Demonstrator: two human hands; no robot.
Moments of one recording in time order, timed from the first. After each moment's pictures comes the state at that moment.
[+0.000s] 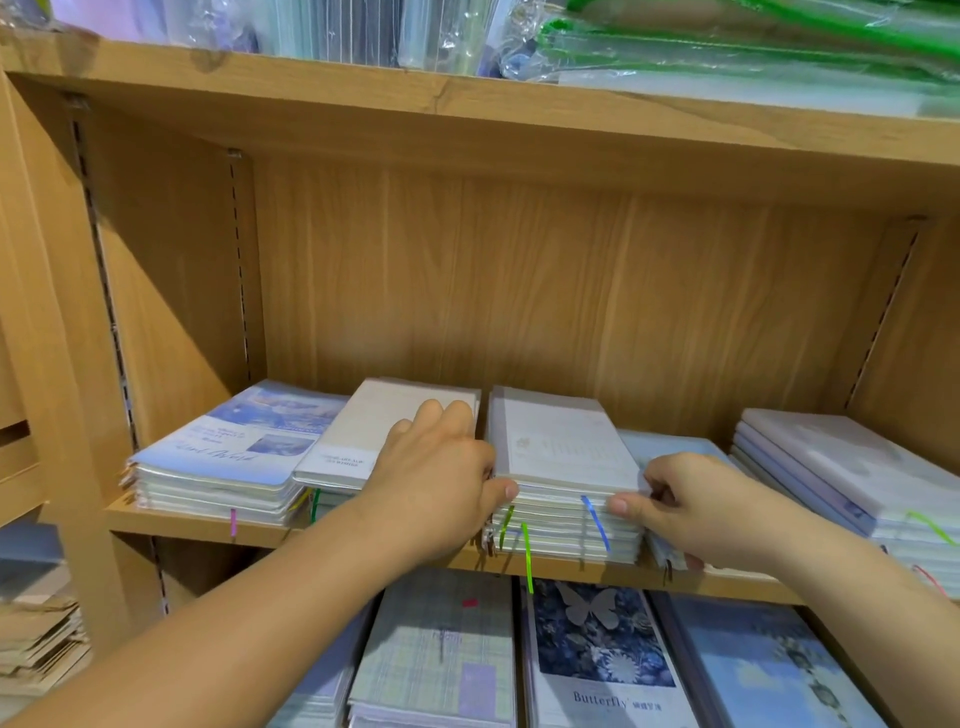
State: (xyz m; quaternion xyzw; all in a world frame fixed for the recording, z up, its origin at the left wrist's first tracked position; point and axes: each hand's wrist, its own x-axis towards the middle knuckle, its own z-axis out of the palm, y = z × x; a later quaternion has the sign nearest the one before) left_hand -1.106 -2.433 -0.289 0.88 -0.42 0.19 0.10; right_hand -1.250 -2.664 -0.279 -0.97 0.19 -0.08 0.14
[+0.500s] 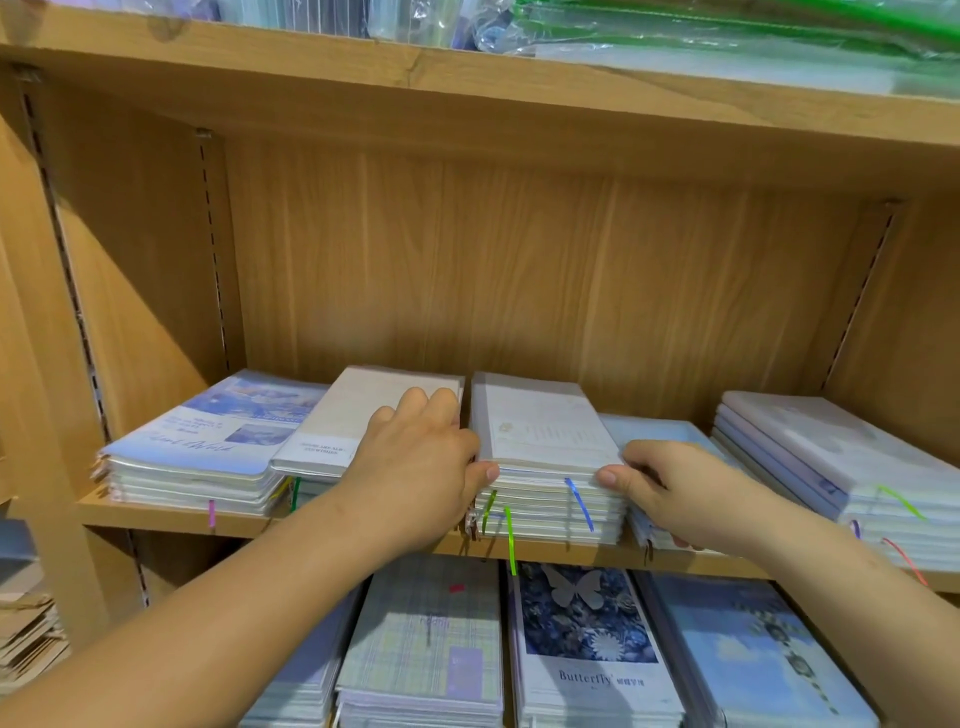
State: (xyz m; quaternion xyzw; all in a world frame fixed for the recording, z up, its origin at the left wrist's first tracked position) left_hand -1.106 -2.434 -0.295 0.87 -0.43 0.23 0.05; right_hand -1.251 -2.667 -0.284 -0.97 0.17 -0.11 0.13
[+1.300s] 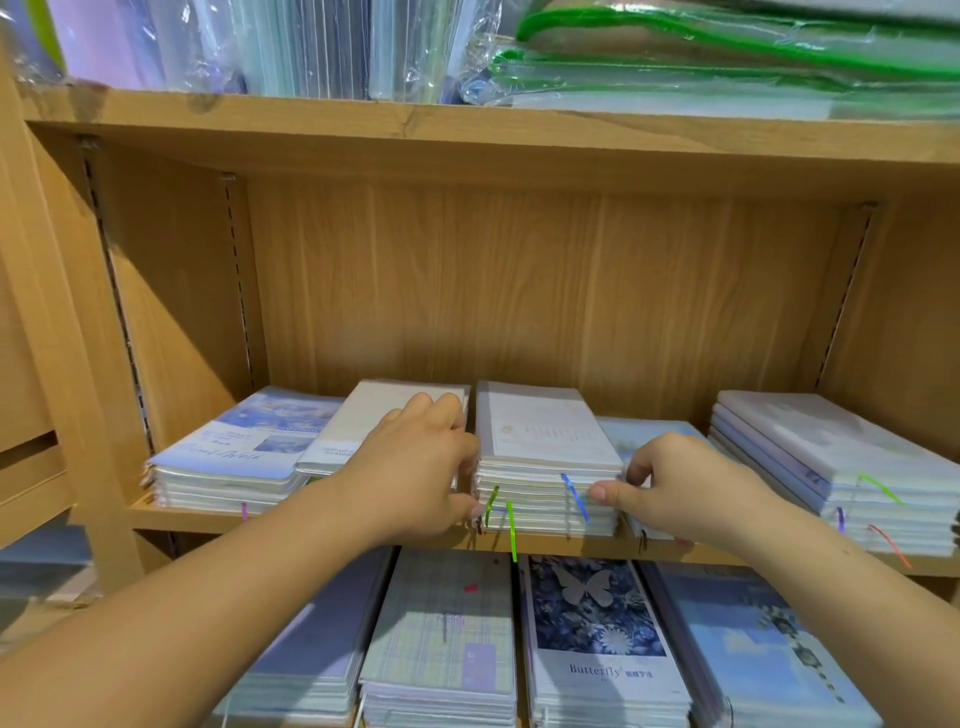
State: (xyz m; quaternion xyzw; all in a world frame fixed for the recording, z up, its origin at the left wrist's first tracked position) left_hand -1.113 -2.413 -0.276 0.85 -0.49 0.19 0.04; right_hand -1.266 -2.652 -0.278 -0.96 0.25 -0.12 0.08
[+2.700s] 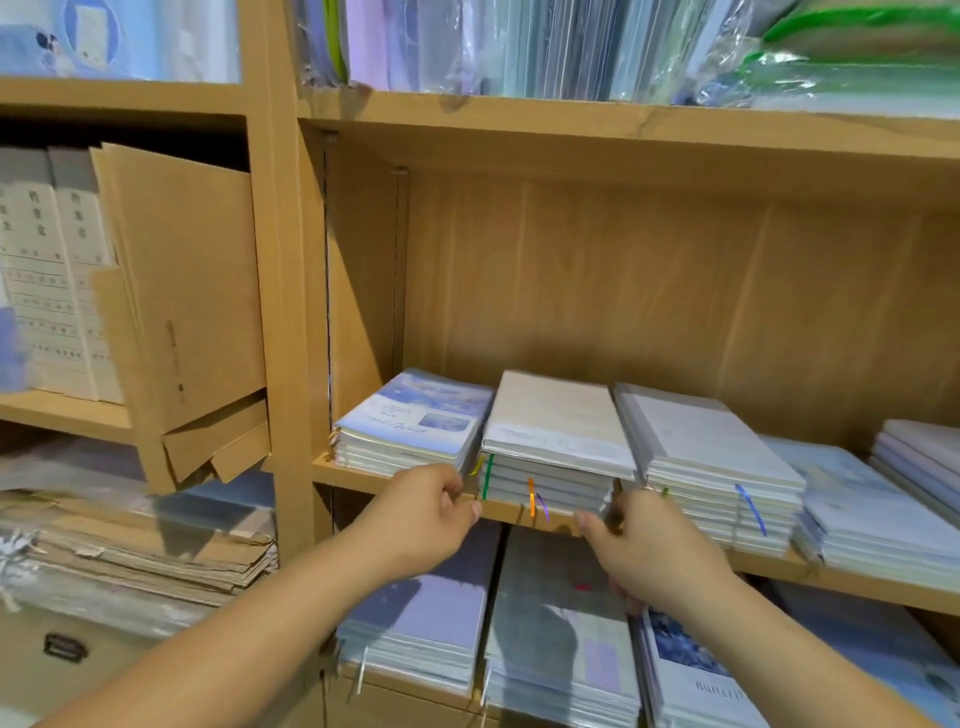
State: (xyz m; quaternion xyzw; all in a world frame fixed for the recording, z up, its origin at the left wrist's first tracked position) left_hand -1.058 -2.277 -0.360 0.87 -0.32 0.04 0.38; right_hand -1.187 -2.493 -0.337 -0.95 0.21 -0.12 0.18
